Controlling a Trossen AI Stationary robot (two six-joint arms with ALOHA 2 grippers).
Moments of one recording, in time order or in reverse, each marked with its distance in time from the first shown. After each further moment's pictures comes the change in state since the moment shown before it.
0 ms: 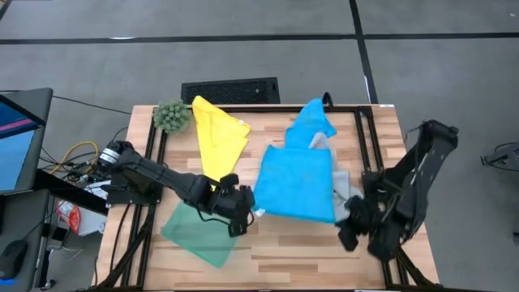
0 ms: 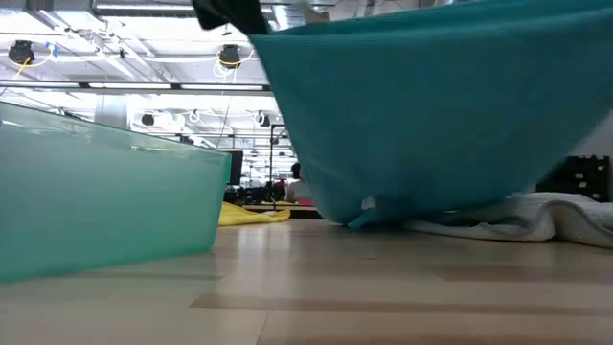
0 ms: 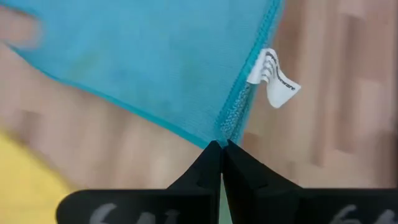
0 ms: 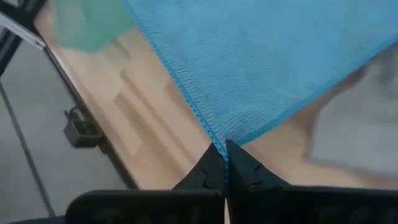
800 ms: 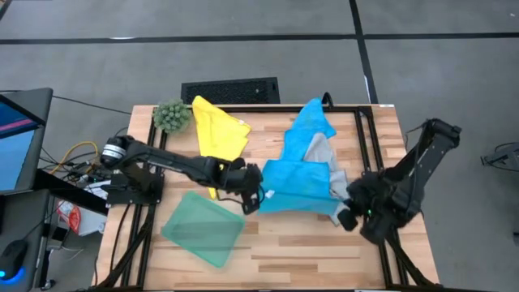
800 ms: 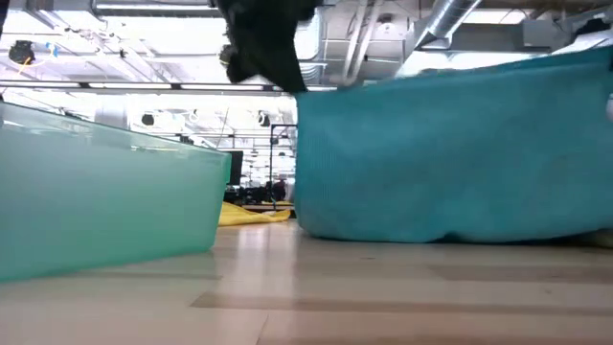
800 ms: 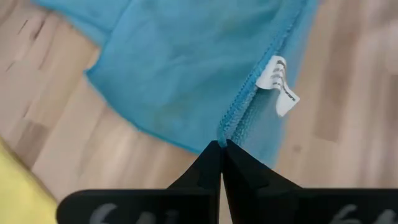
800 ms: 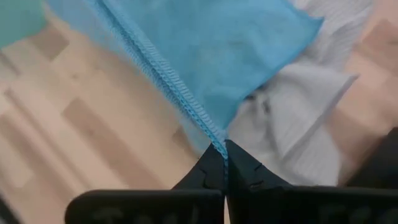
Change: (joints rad) left arm 0.223 0.002 -0.124 0.192 0.052 0.052; right arm -0.137 -0.101 -0.021 -0.352 -0.061 -0.089
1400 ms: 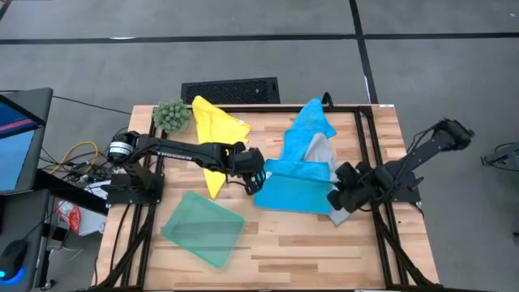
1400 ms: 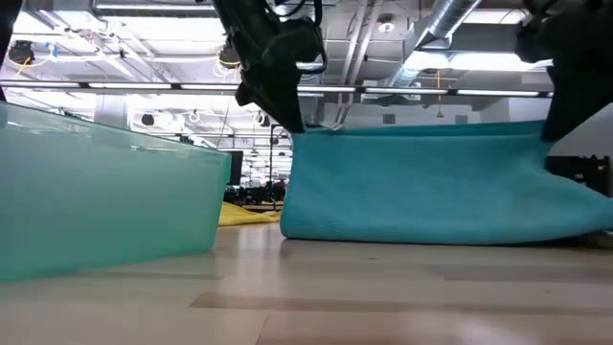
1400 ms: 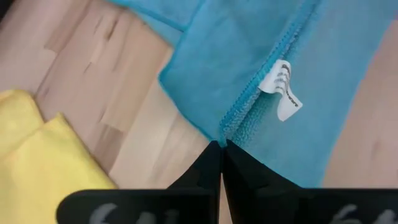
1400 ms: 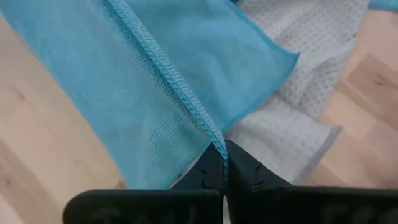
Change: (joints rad) left arm 0.156 0.046 -0.002 0.002 -0.041 0.129; right arm -0.355 -0.163 -0.292 0.266 -0.020 -0.423
